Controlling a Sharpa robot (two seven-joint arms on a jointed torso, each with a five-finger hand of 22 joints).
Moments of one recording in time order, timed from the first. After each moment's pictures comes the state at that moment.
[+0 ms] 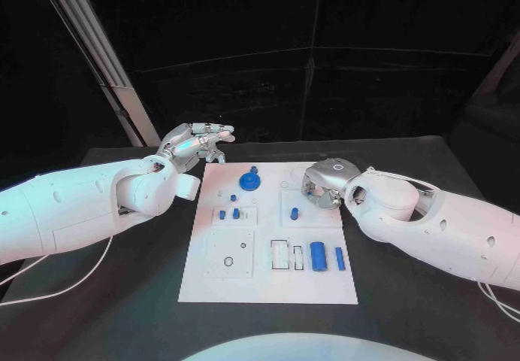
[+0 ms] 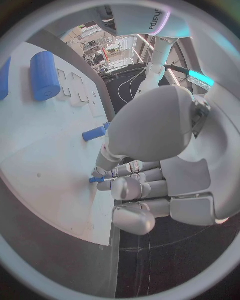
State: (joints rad) left arm 1.30 -0.83 -0.22 1.38 0.12 -0.15 0.49; left_hand 1.29 -0.09 0.49 -0.02 0.08 0.96 0.19 0.19 0.07 1.00 0.12 0.39 0.08 1.26 0.02 1.12 0.67 0.17 1.20 0.13 0.71 0.65; right arm 1.04 -0.74 0.11 1.53 -1.93 -0.12 -0.25; right_hand 1.44 -0.10 0.52 -0.01 0.06 1.14 0.14 0.08 0.08 1.21 0.07 0.14 0.07 1.46 -0.01 1.09 0.85 0.11 1.32 0.09 1.33 1.15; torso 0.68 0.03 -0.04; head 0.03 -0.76
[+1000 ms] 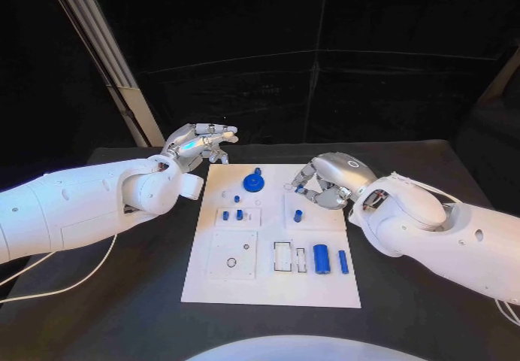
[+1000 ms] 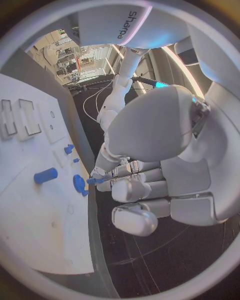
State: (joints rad) left arm 1.30 -0.82 -0.22 1.37 0.12 -0.15 0.49; left_hand 1.29 -0.08 0.49 -0.02 0.08 0.96 0.19 0.19 0.07 1.00 0.11 0.40 0.08 1.26 0.02 1.12 0.67 0.17 1.20 0.13 0.71 0.65; right arm 1.04 -0.81 0.11 1.71 -1.71 -0.39 -0.18; right_hand 1.44 -0.10 0.53 -0.02 0.07 1.14 0.14 0.08 0.08 1.21 0.07 0.14 0.07 1.46 -0.01 1.10 0.86 0.11 1.33 0.09 1.34 1.16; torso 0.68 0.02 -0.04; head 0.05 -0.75
